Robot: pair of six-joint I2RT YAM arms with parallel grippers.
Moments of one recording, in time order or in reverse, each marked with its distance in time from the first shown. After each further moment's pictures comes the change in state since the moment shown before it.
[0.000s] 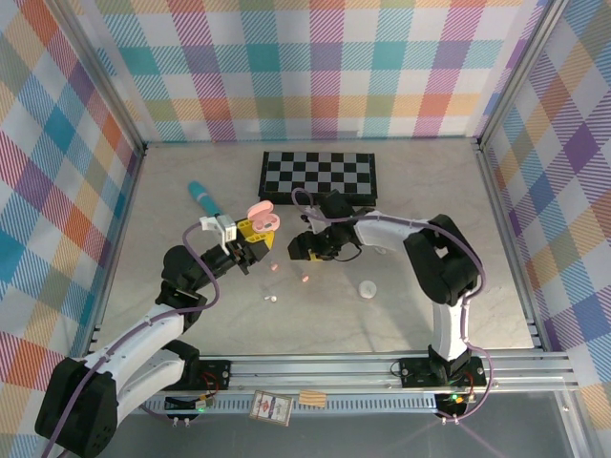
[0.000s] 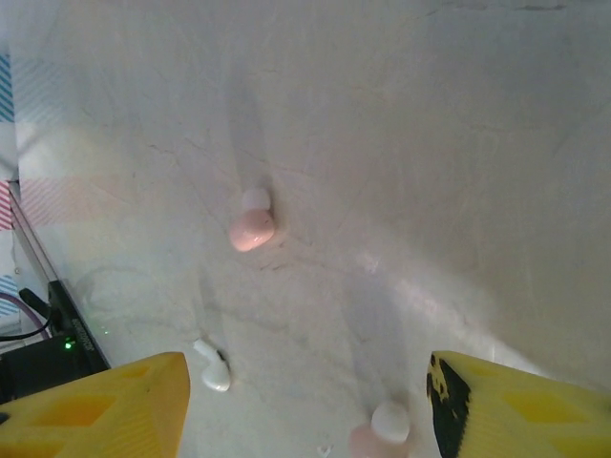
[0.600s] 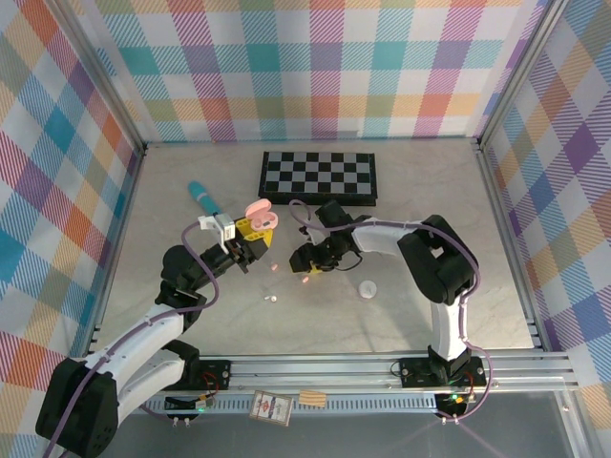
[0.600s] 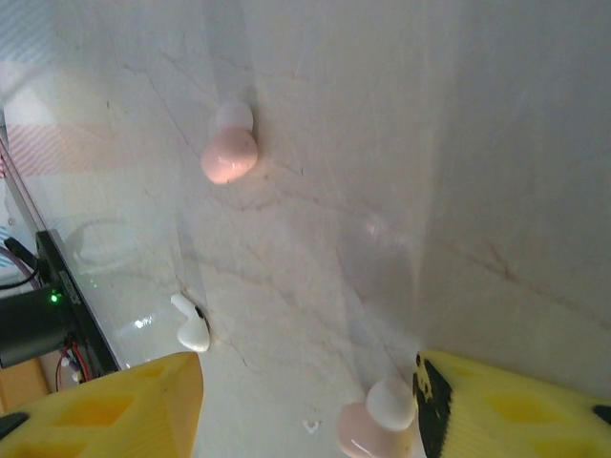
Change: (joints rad) left arm 0.010 0.002 0.000 -0.003 -0.014 -0.002; right arm 0.025 -0.008 -0.089 0.019 -0.057 -0.036
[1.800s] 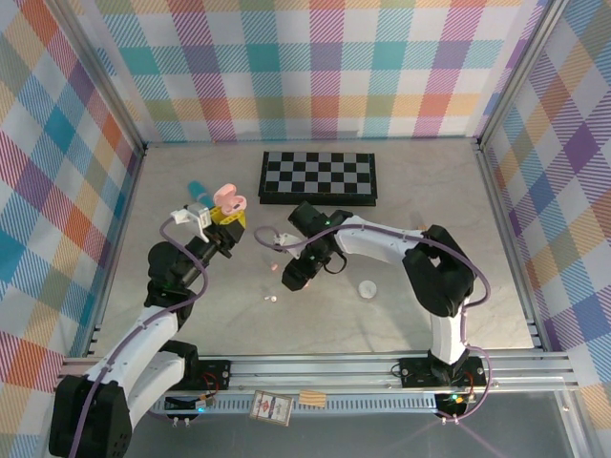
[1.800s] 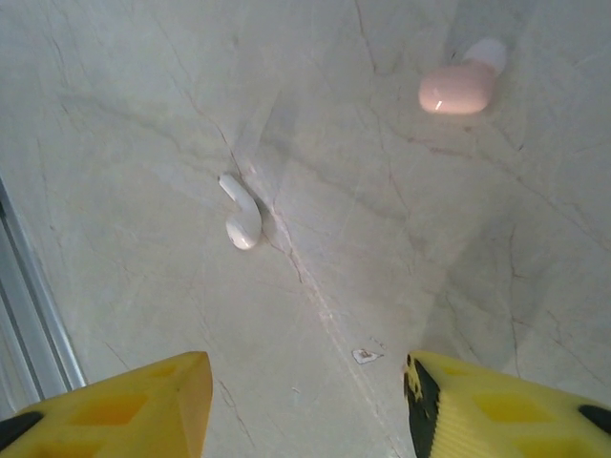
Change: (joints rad) left arm 0.179 -0.055 0.011 -0.090 -0.128 -0.011; right arm 0.161 -0.036 0.210 -0.386 0.232 -0.538
